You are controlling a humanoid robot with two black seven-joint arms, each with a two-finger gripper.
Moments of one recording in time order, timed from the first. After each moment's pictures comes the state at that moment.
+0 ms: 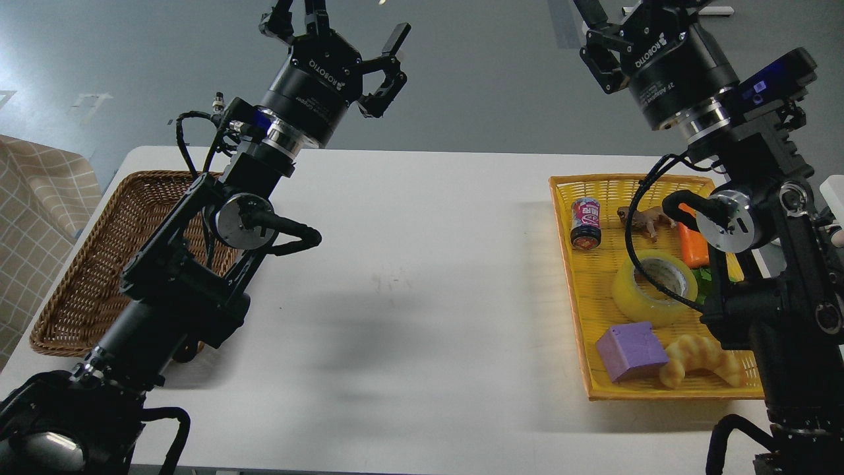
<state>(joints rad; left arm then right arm) -0.58 0.10 -1.20 -1.28 0.37 -0.28 -0.20 0.59 0.00 1.46 1.42 -1.09 0.27 0.00</state>
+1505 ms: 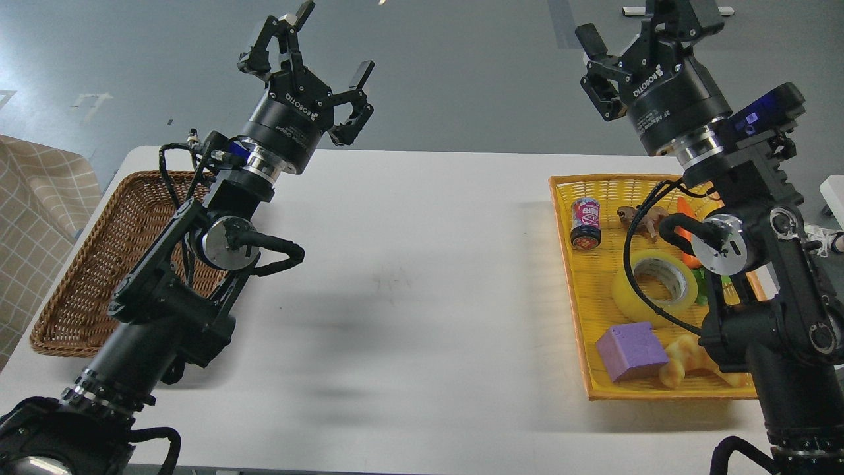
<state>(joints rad) -0.52 0.11 -1.24 -1.24 0.47 -0.26 -0.20 0.53 0.00 1.45 1.44 -1.08 0.27 0.02</state>
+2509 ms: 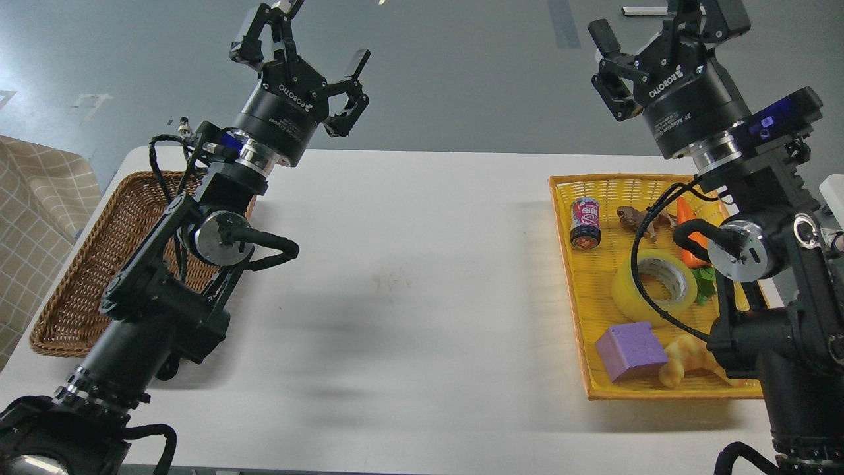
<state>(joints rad) -0.52 0.13 -1.24 -1.27 0.47 -0.28 -0.20 0.49 0.00 1.50 1.46 -1.04 0.32 0.02</state>
